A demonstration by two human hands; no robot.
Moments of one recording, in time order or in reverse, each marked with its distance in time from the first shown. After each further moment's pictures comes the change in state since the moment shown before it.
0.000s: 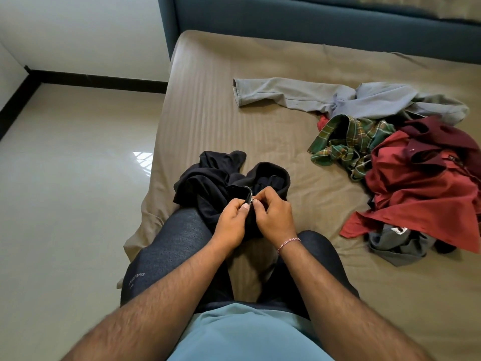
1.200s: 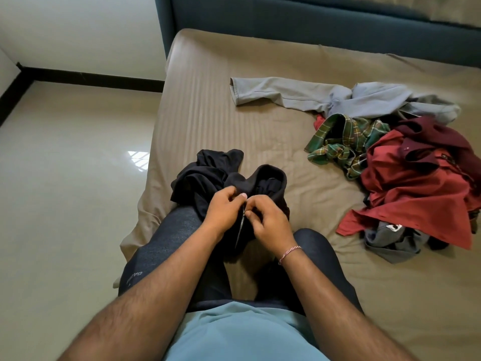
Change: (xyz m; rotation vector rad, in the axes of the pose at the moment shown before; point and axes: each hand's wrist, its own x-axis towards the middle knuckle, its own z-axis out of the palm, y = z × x) left_hand 0.014 0.029 -0.020 0.013 -0.027 -0.064; right_hand -0.020 0.006 -0.001 -0.055 -0.117 -0.185
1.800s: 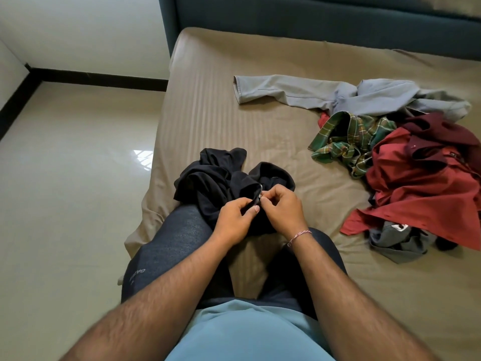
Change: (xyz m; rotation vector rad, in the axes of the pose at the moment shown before) left_hand -0.014 -0.020 0.018 0.212 -0.044 0.214; right_hand 0.026 0.012 -0.019 0.115 0.098 0.345
